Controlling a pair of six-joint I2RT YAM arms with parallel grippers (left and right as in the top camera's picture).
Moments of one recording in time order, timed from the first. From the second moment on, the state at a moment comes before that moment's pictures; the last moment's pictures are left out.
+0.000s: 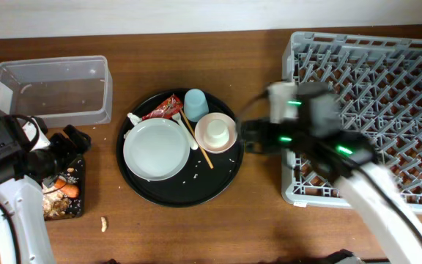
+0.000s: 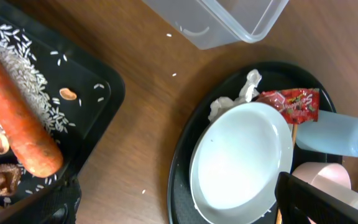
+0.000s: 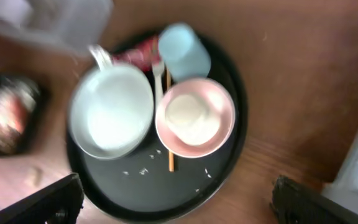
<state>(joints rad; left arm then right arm) 0.48 1.31 1.08 -0.87 0.32 -0.29 0.43 1.32 1.21 -0.71 -0.22 0.22</state>
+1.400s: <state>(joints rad) 0.48 1.31 1.08 -0.87 0.32 -0.29 0.64 1.89 1.30 -0.48 0.09 0.23</state>
